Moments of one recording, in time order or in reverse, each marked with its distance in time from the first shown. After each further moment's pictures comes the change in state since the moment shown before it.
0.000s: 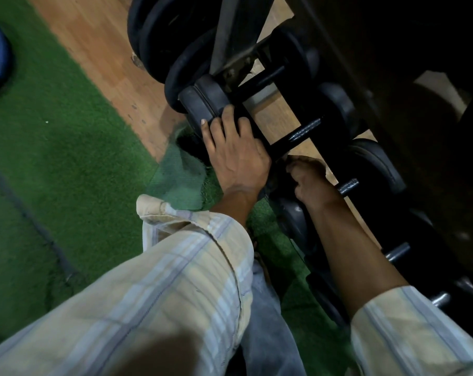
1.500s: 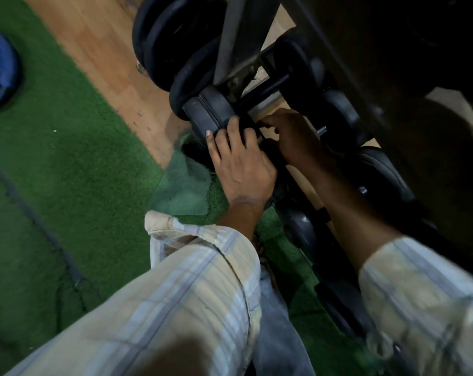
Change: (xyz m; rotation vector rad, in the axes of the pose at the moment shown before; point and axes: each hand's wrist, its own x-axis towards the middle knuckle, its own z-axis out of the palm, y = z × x) left_hand 0.000 0.000 0.001 -0.020 -0.010 0.003; right_hand 0.002 -0.072 0.029 -1.038 -0.193 -1.131
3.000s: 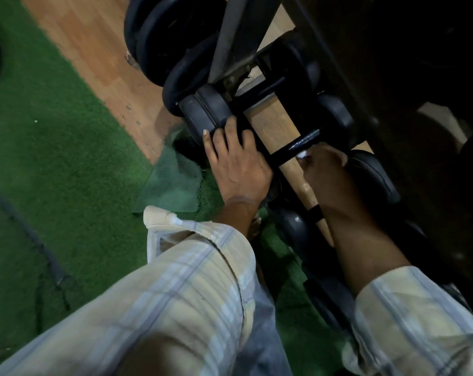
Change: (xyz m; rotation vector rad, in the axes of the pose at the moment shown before) left_hand 0.002 -0.002 -0.001 -0.010 -0.023 0.016; right_hand -0.050 0.016 -0.006 0.989 0.060 1.205
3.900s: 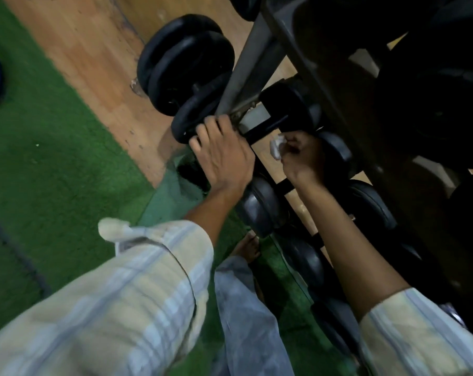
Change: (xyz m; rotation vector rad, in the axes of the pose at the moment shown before) left_hand 0.091 -0.036 -0.019 0.013 0.038 -0.129; right_hand -0.036 -0.059 0.061 -0.302 0.166 -0.712
